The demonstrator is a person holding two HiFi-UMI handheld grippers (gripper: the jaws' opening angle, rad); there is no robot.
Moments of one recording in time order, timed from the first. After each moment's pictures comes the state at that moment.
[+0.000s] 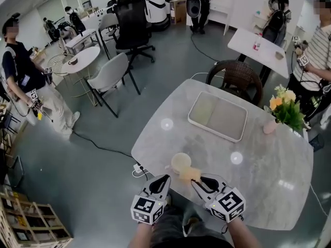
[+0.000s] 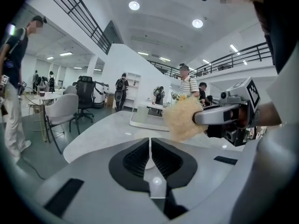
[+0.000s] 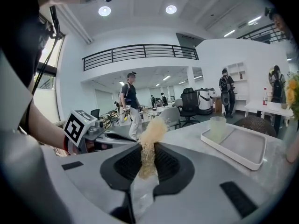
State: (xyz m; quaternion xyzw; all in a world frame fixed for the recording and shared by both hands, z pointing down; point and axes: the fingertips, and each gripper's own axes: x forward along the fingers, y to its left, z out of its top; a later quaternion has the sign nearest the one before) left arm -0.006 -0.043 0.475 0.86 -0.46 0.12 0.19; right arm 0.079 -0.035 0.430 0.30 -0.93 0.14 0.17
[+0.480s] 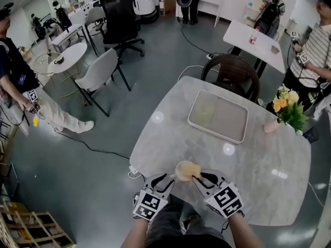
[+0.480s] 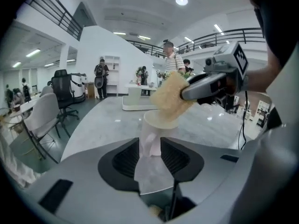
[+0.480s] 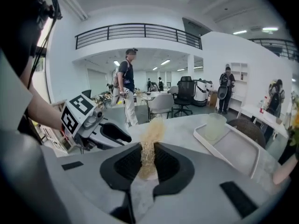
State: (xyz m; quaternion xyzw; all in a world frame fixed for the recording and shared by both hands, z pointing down) left arm -0.015 -0.082 0.532 0.89 -0.35 0.26 0.17; right arm 0.061 -0.091 0.464 0.32 -0.89 0.13 0.29
